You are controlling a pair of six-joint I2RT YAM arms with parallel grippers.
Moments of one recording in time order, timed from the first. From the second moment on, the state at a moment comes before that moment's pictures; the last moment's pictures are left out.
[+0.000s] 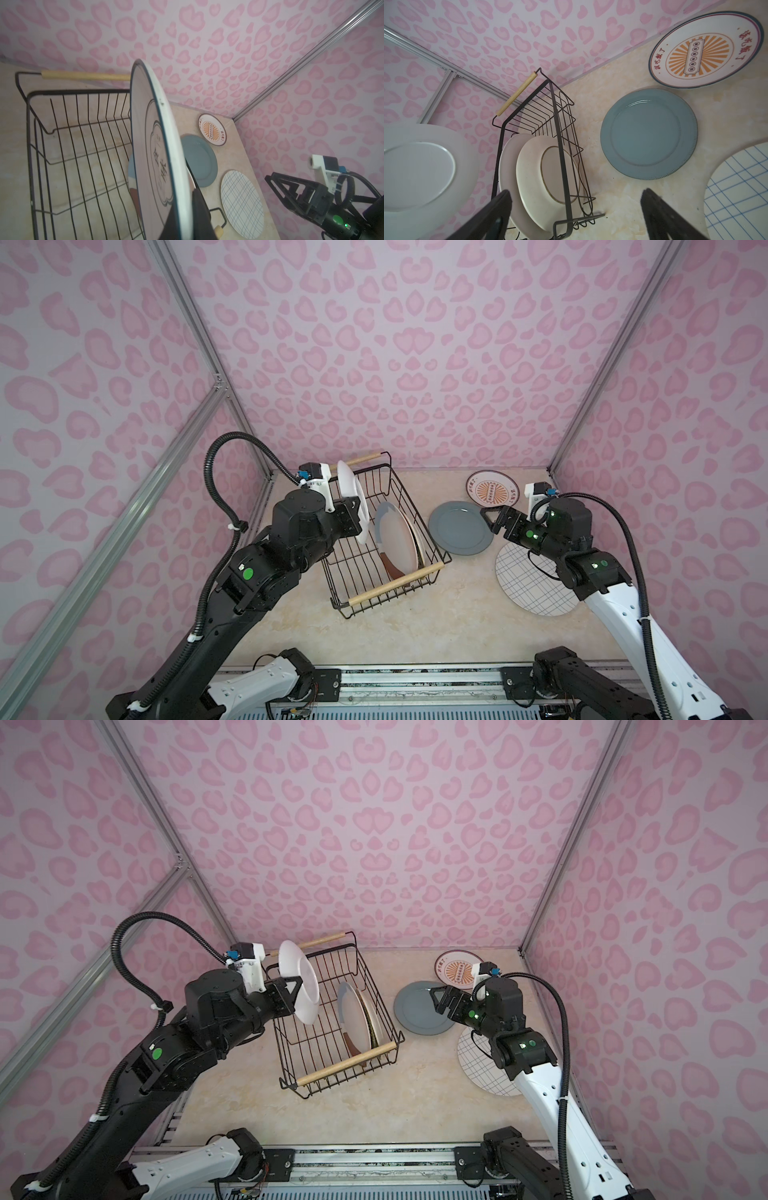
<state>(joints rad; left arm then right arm) -0.66 1.03 1.41 -0.77 -0.20 -0.70 0.27 0.96 1.00 -0.49 -0.26 0.65</state>
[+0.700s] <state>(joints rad) -0.49 1.22 1.20 -0.71 0.10 -0.94 0.37 0.89 0.82 -0.44 -0.22 0.57</state>
